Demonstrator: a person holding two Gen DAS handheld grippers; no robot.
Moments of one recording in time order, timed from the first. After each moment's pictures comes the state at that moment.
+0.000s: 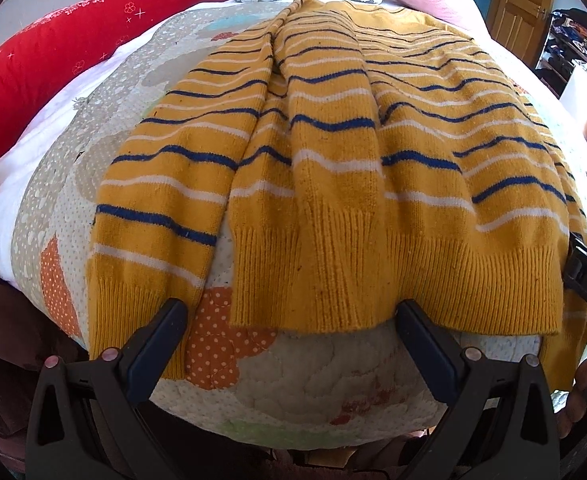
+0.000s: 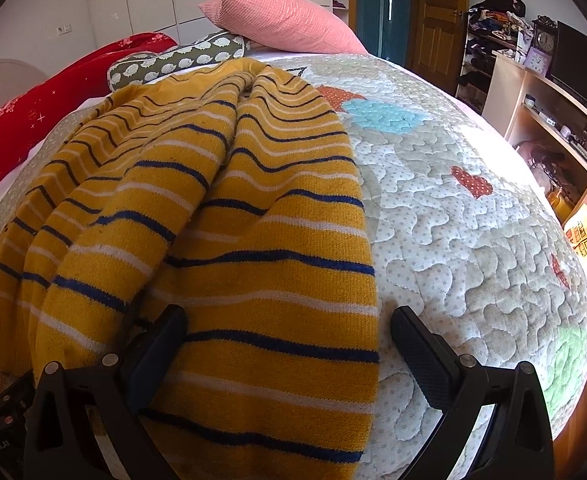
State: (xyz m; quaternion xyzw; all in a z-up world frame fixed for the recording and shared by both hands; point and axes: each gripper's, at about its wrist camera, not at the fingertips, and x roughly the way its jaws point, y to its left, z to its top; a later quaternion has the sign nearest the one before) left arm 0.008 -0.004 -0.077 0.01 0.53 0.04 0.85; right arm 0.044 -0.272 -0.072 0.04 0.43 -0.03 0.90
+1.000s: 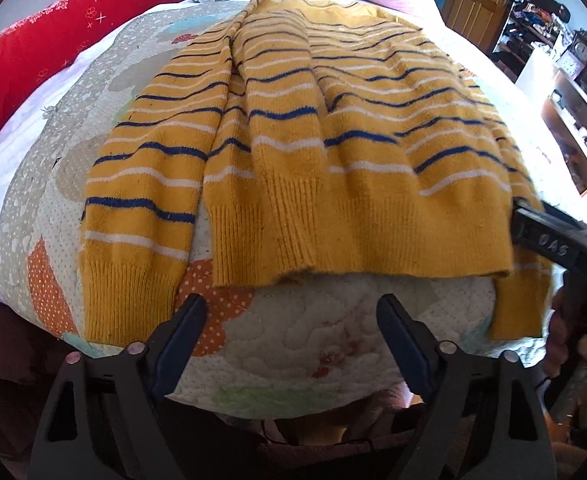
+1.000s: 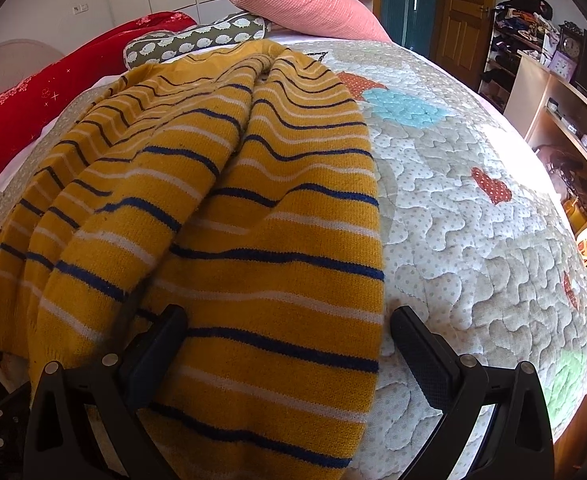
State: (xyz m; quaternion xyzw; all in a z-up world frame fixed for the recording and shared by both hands) left arm -0.013 0.002 -0.051 -0.01 0.53 -0.06 0.84; right arm 0.053 -0.275 -0.074 0.03 0.45 0.01 0.89
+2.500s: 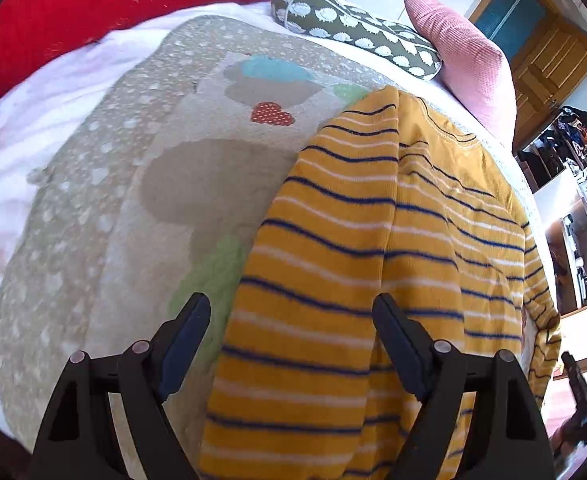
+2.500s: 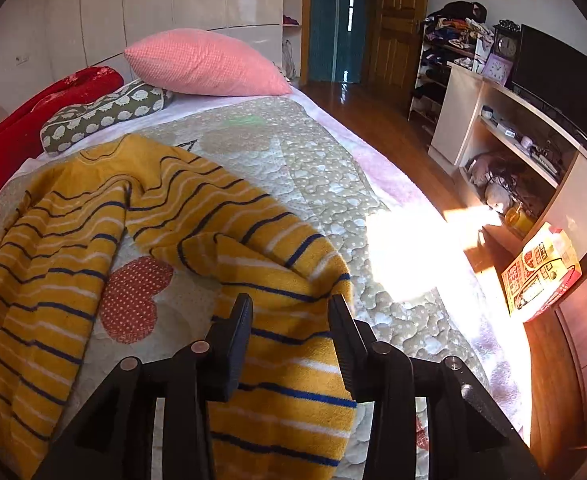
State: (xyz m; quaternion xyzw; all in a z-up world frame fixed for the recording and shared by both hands) left arm 0.198 0.126 -0.035 -0.16 0.53 -0.02 0.83; right arm 0.106 -0.381 -0.002 0.03 0.40 -0.10 0.91
